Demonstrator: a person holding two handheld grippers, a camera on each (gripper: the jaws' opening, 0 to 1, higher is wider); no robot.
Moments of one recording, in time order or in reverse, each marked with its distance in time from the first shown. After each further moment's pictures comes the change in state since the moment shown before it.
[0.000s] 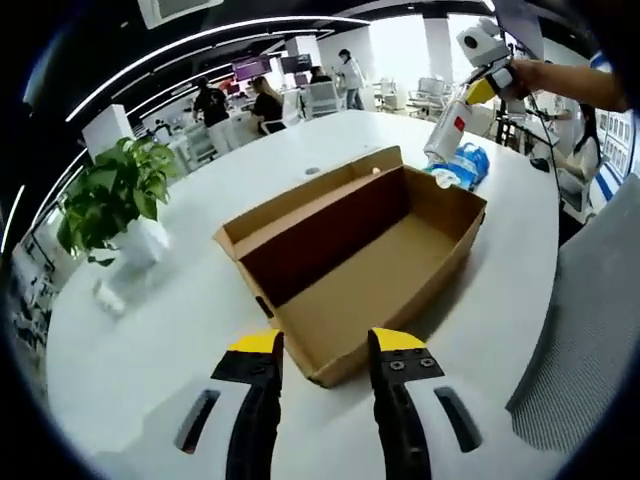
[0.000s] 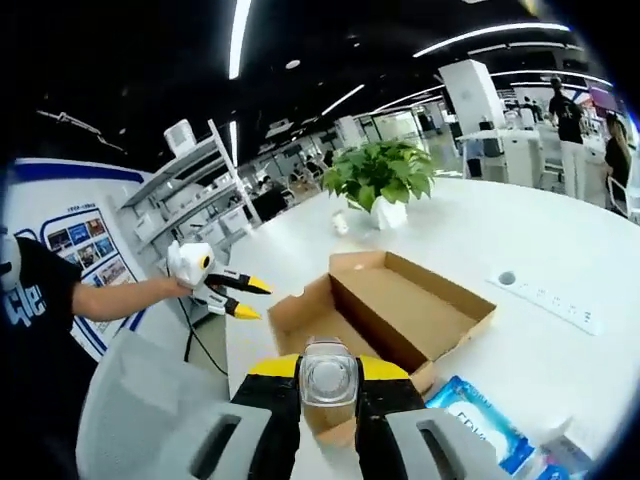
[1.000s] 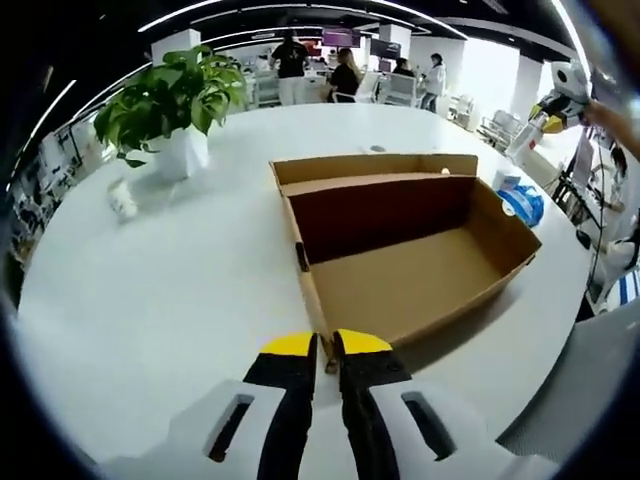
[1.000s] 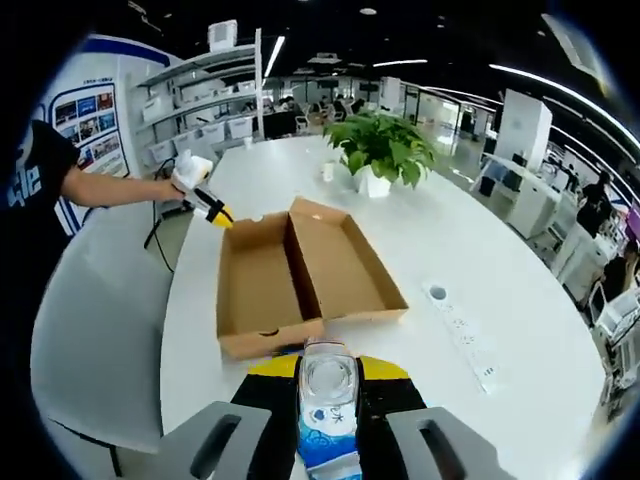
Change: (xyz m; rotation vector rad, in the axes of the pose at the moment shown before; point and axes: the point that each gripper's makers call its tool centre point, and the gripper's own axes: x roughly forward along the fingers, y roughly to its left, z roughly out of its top) left arm 0.023 0.021 -0.032 -0.373 0.064 0.100; right arm -0.063 -0.092 0.002 -0.421 0.293 -0.123
